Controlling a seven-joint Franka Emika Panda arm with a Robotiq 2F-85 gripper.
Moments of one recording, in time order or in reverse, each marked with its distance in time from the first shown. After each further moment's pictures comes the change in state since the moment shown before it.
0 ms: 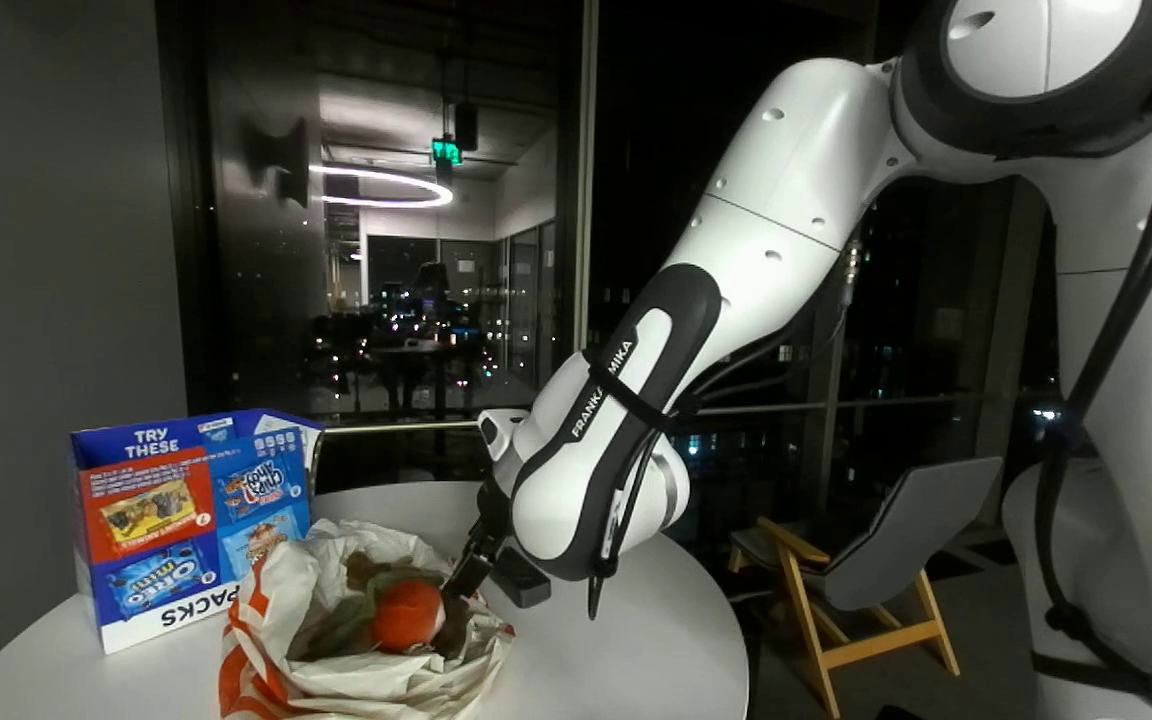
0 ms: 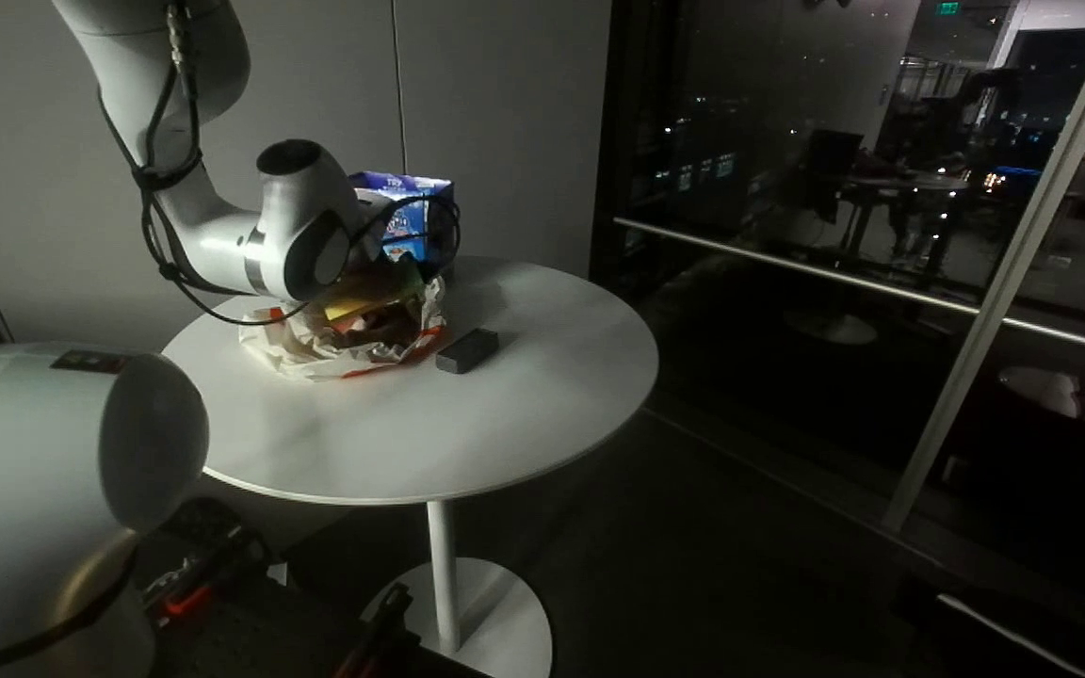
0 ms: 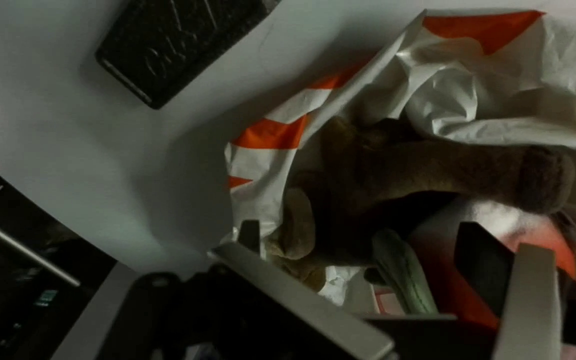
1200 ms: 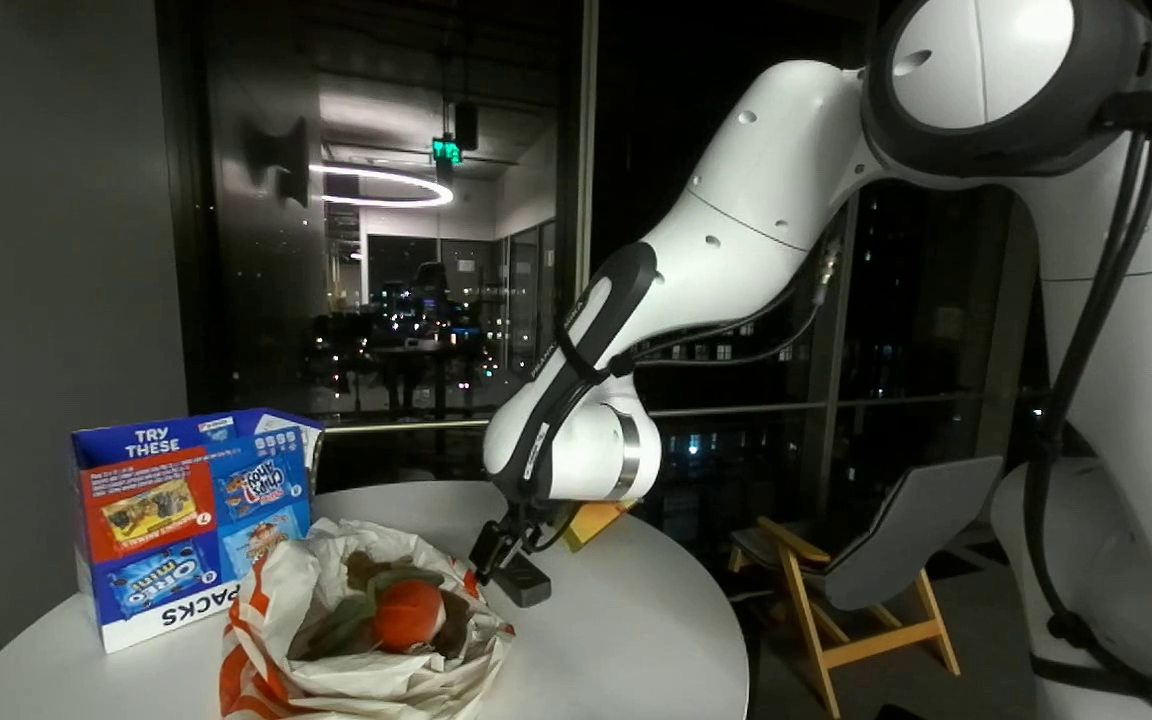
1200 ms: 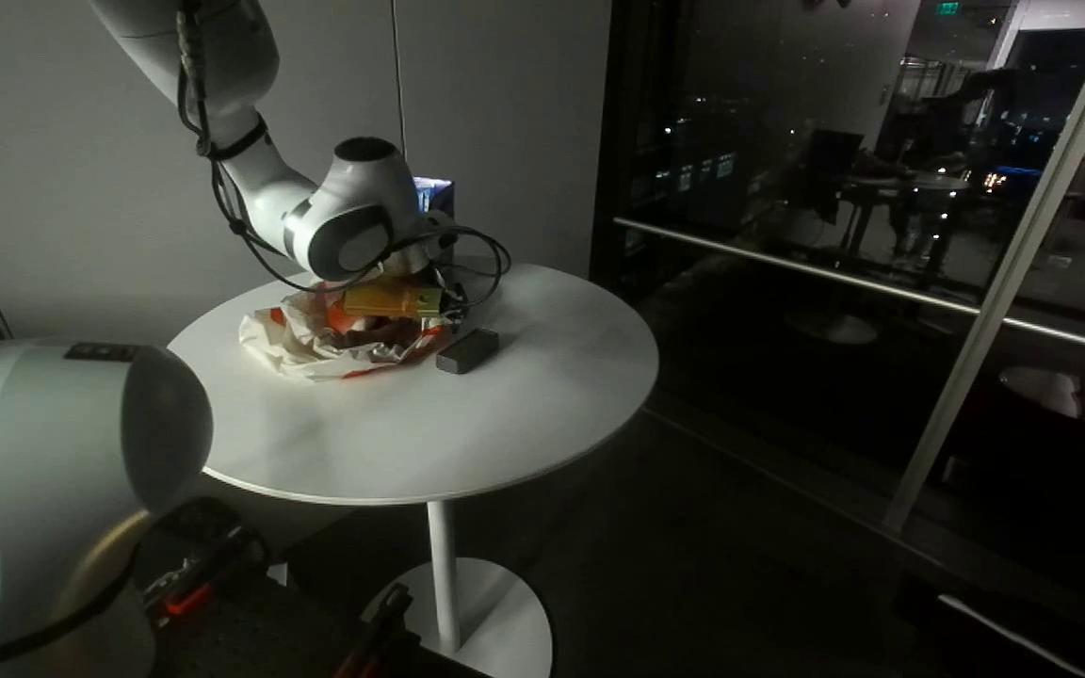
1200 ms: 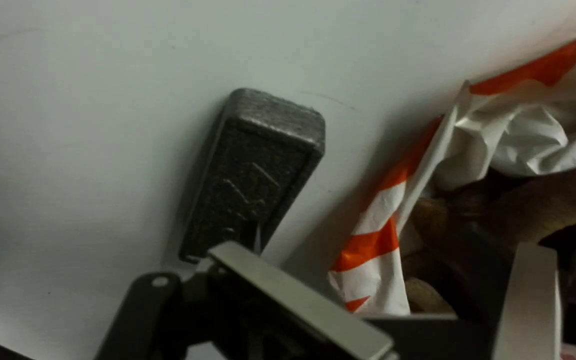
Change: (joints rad) arm 0.090 0.058 -0.188 0.135 0.336 -0.318 0.119
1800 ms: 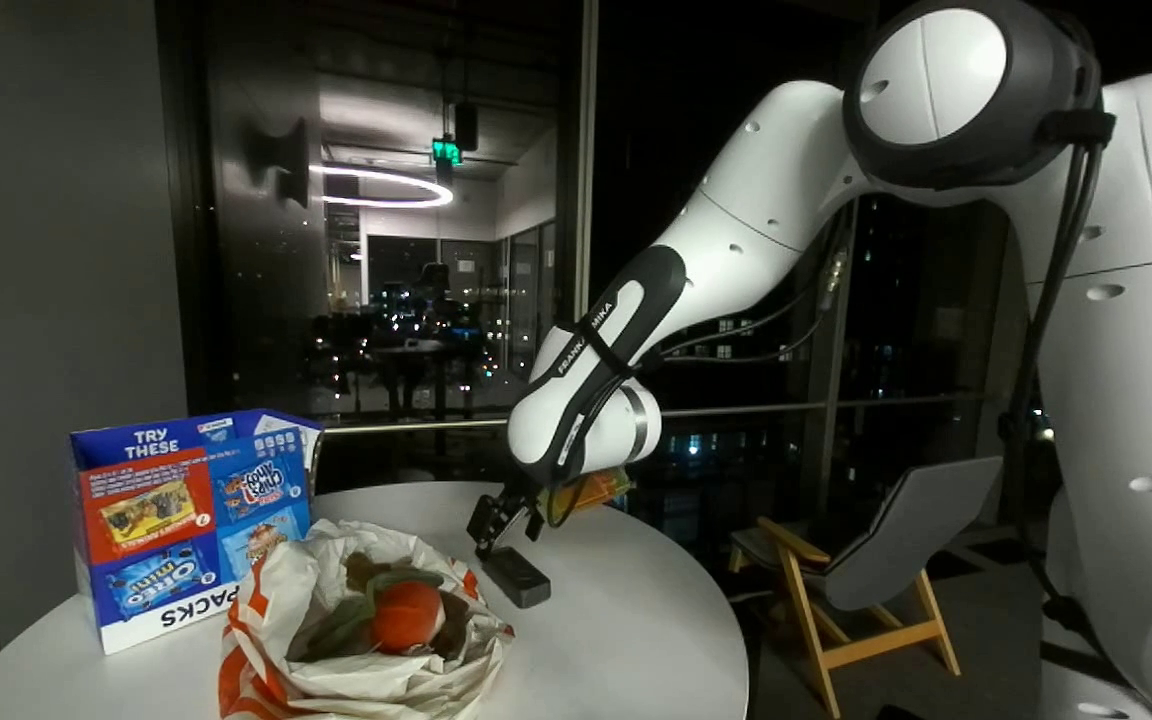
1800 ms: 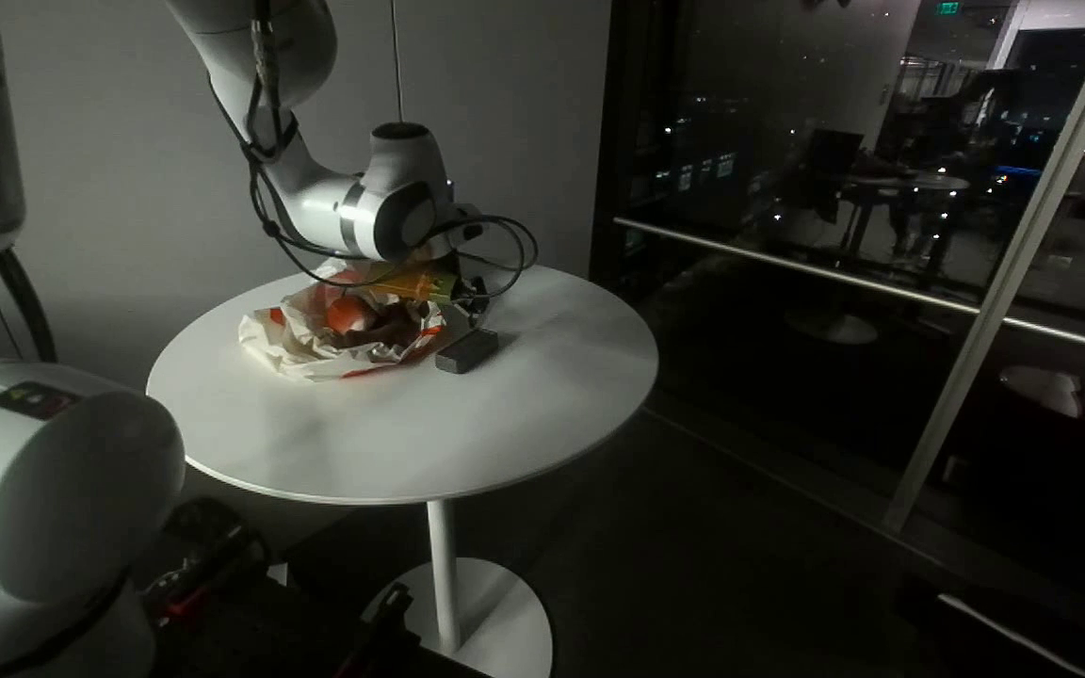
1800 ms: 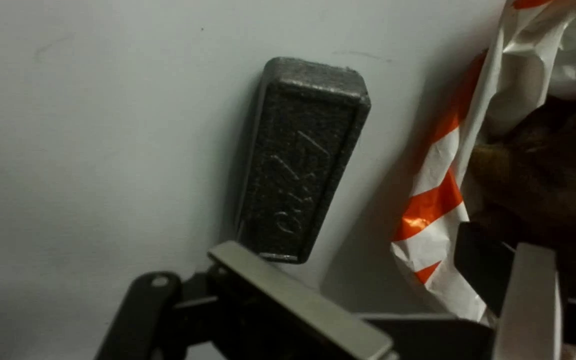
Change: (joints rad) arm -0.453 0.006 0.341 0.103 -0.417 -0.131 0.454
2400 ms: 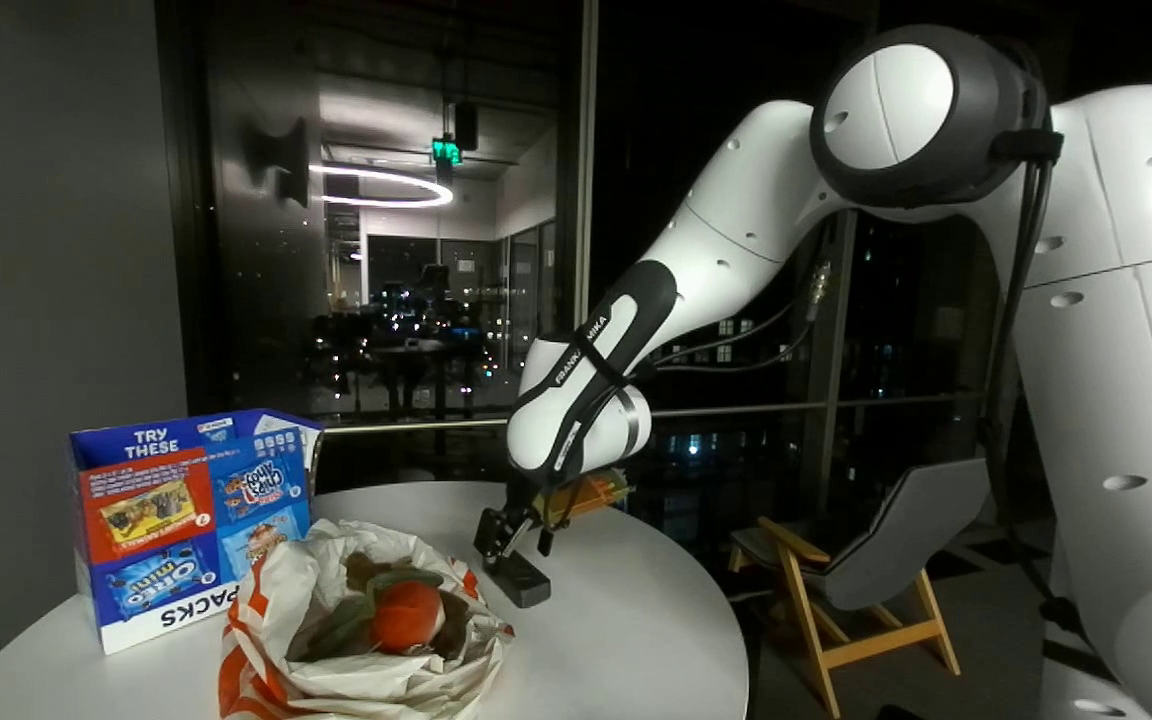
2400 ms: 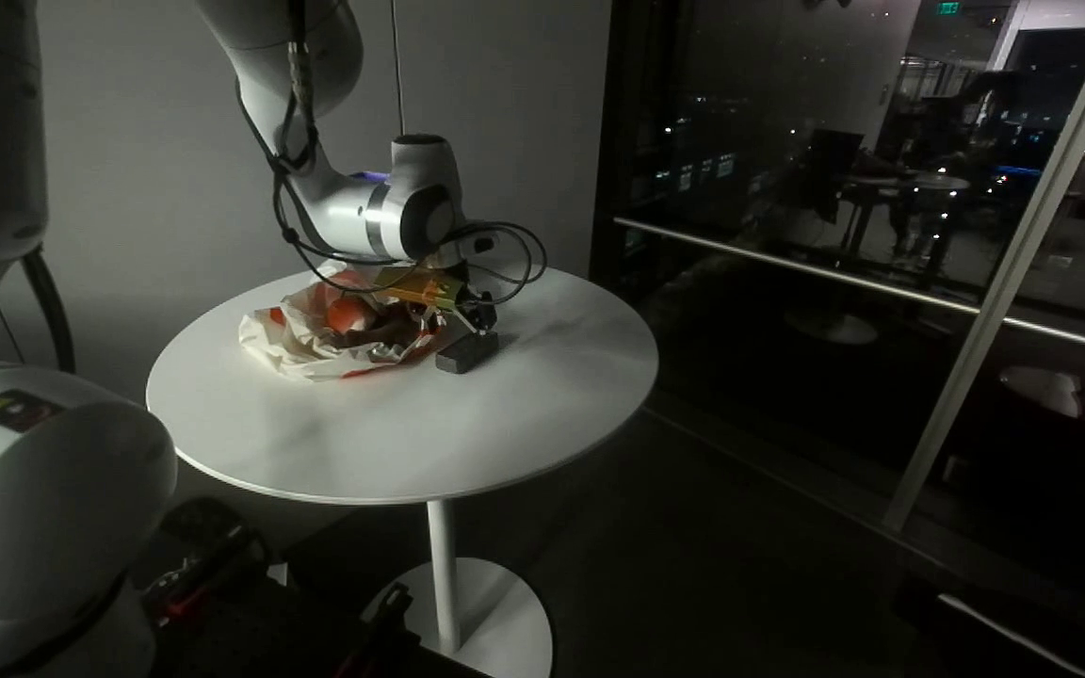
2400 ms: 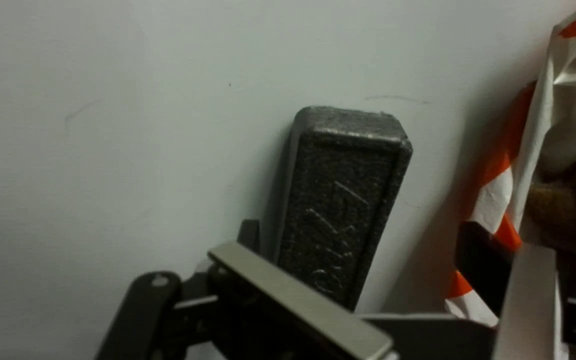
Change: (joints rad) arm -0.076 0.066 0.043 0.082 -0.120 -0.148 0.151
